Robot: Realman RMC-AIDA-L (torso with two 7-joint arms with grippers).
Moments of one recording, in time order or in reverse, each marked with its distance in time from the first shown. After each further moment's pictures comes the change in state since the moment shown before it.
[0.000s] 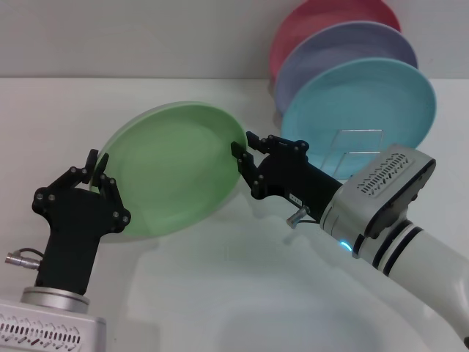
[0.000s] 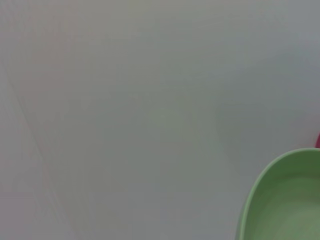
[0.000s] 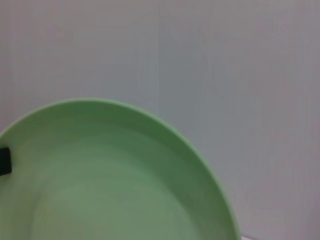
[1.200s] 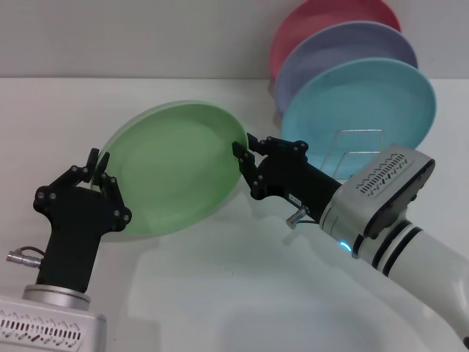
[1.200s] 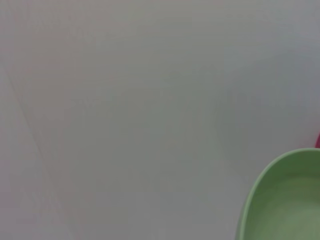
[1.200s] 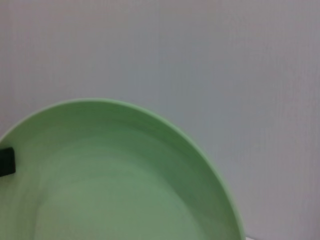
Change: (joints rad) left arm -0.007 0.000 0.000 0.000 -0.008 -0.006 -0.006; right arm 0.001 0.001 0.000 -0.002 0.000 0.001 0.000
